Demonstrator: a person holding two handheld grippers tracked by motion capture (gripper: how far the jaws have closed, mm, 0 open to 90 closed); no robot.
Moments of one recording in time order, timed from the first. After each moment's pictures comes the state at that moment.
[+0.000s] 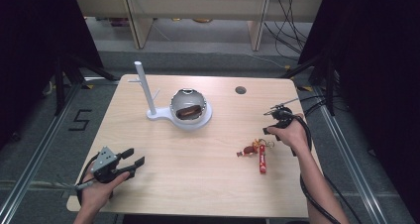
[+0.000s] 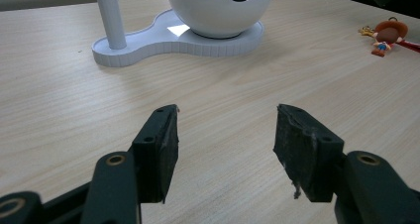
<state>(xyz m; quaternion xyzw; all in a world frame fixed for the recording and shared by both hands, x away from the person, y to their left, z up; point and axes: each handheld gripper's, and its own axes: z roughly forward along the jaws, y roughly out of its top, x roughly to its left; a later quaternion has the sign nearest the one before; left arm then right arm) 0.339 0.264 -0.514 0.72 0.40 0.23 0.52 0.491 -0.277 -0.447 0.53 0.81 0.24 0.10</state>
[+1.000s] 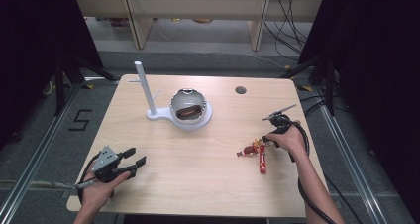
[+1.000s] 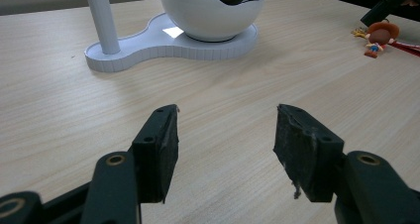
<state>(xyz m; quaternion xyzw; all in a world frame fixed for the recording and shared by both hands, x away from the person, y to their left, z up) 0.340 0.262 -0.512 0.72 0.39 0.22 0.53 0.489 -0.276 -0.474 0.56 0.80 0.20 0.04</state>
